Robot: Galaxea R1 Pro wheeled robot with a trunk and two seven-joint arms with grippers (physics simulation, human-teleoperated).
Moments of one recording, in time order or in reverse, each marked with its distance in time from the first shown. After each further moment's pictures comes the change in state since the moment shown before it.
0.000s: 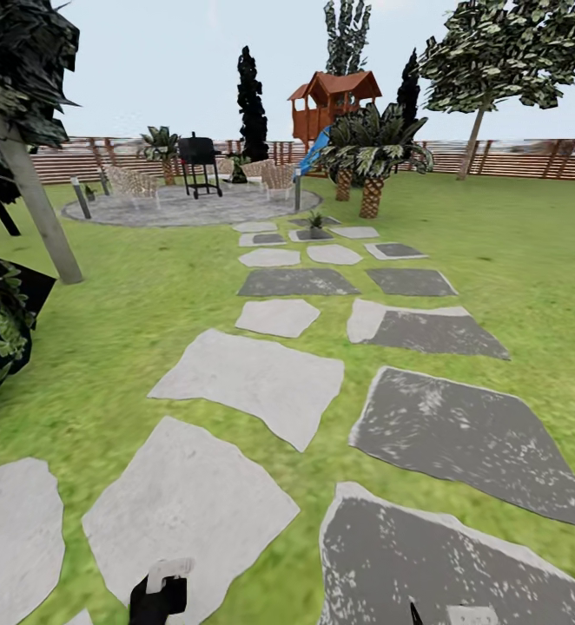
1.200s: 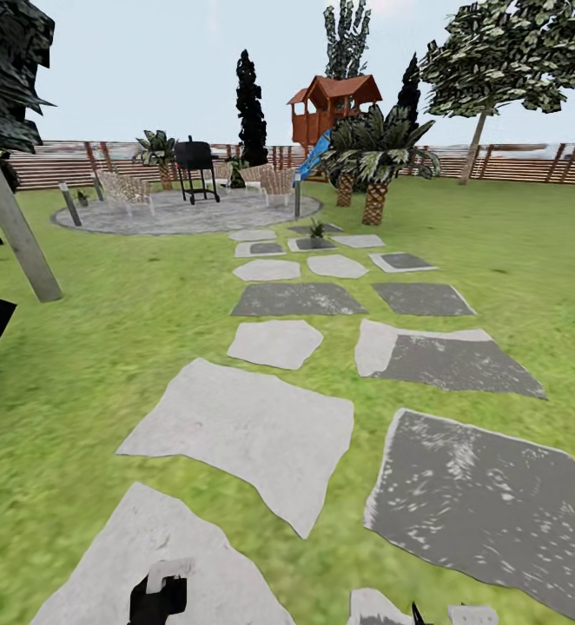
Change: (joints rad) left arm 0.000 0.000 0.000 0.000 0.000 0.000 0.000; right arm 0.000 -0.005 0.002 0.000 0.003 0.000 -0.003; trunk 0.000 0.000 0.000
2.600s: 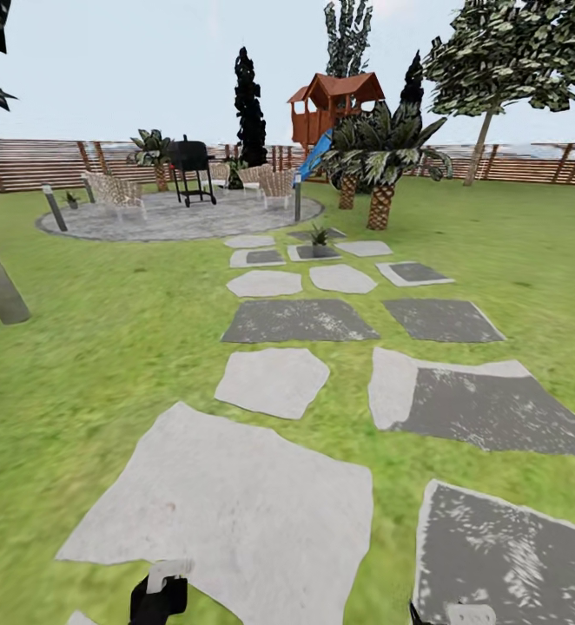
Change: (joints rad) left arm 0.000 -0.001 -0.001 0.000 0.000 0.000 0.000; right arm 0.000 0.005 0.003 -0.005 0.000 -0.001 0.005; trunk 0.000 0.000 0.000
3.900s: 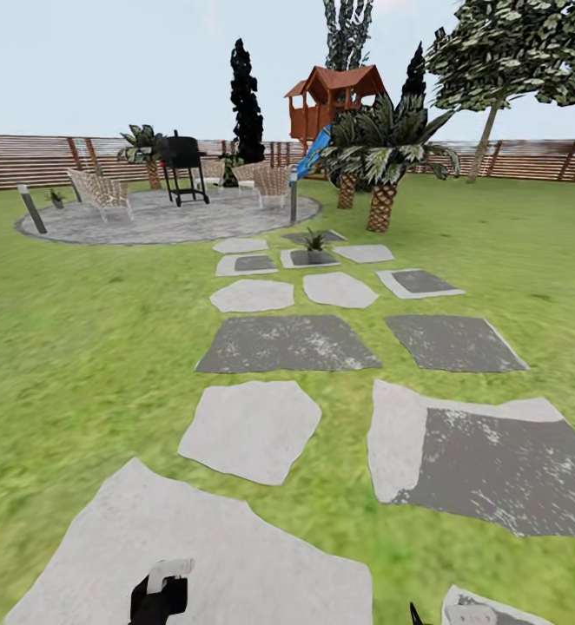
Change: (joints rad) left arm 0.000 0.000 -0.001 0.000 -0.001 0.000 0.000; right arm 0.000 -0.002 0.000 0.005 0.001 0.001 0.001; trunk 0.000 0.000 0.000
